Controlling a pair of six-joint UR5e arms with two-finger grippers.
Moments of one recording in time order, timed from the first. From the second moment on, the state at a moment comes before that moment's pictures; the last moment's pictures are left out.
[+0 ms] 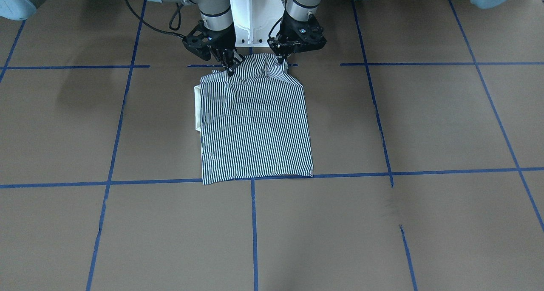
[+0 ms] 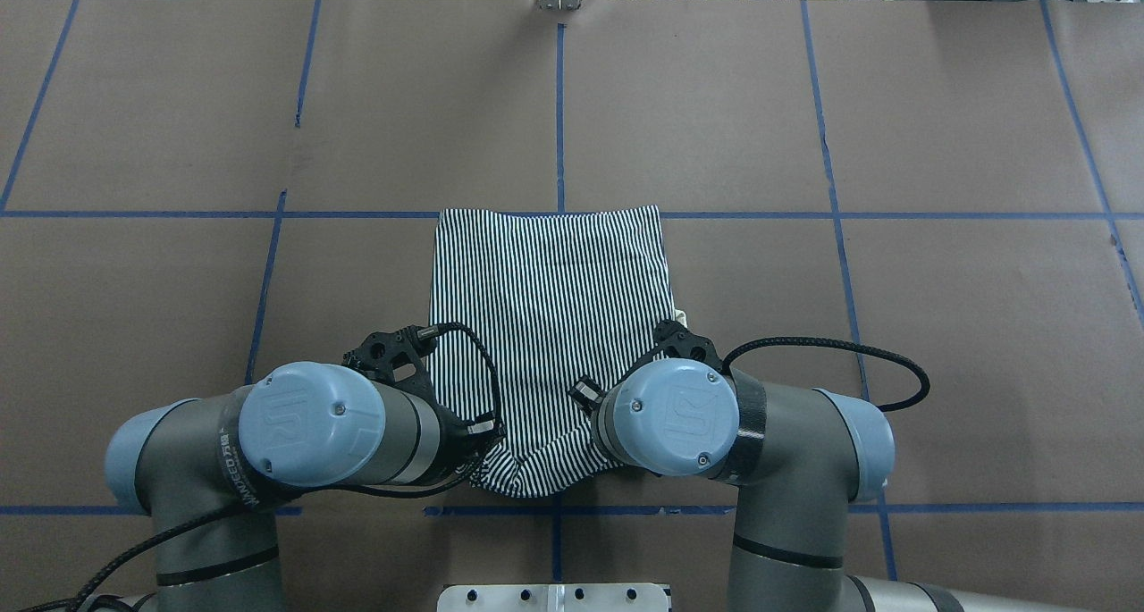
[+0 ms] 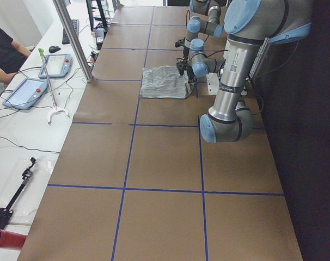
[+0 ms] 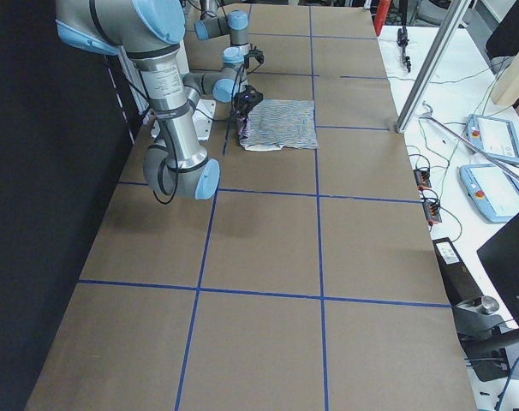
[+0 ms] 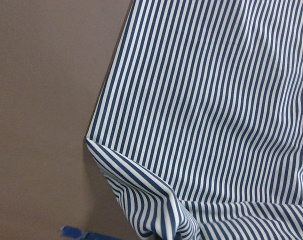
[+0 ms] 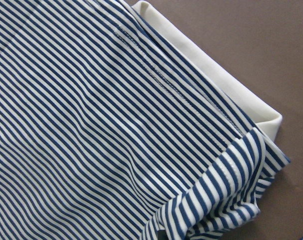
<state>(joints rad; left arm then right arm) -0.28 -2.02 -1.98 -1.72 -1.74 -1.79 0.27 -1.03 1.87 -1.54 1.65 2.14</state>
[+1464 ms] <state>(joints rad) -0.75 -2.22 -1.49 -2.03 -1.77 -1.63 0.75 -0.67 1.13 -1.20 1.75 1.72</state>
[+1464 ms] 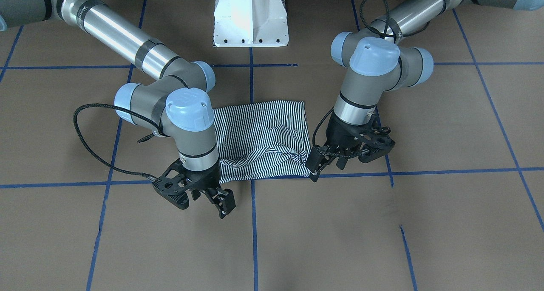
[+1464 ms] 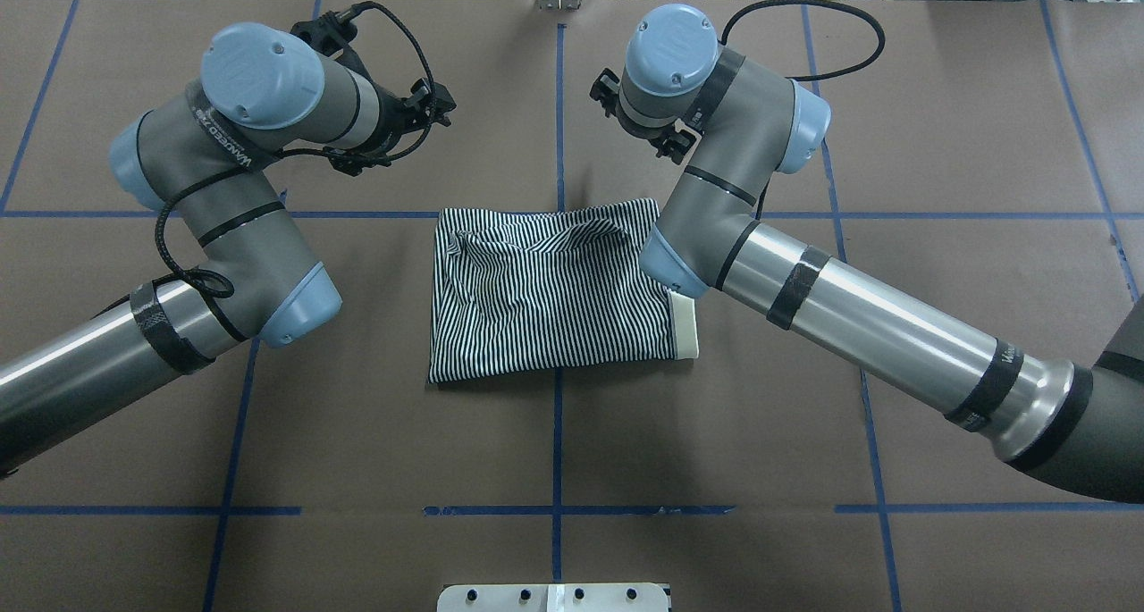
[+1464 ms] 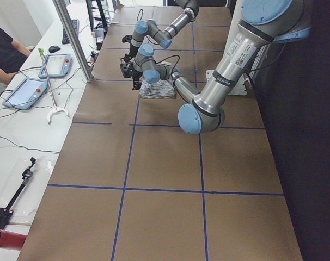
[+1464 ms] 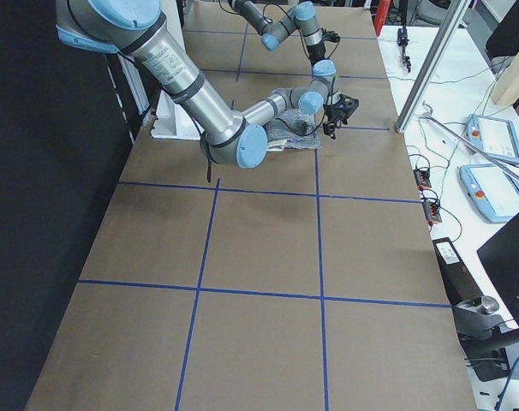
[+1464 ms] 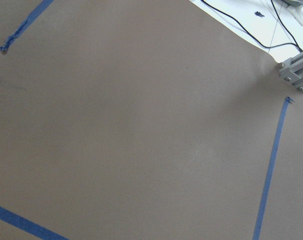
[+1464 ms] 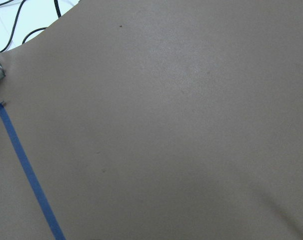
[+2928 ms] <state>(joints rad) -0.62 -2.24 -1.42 -2.02 -1.73 -1.62 0.97 -0.85 1.32 -1.21 2.06 1.56</state>
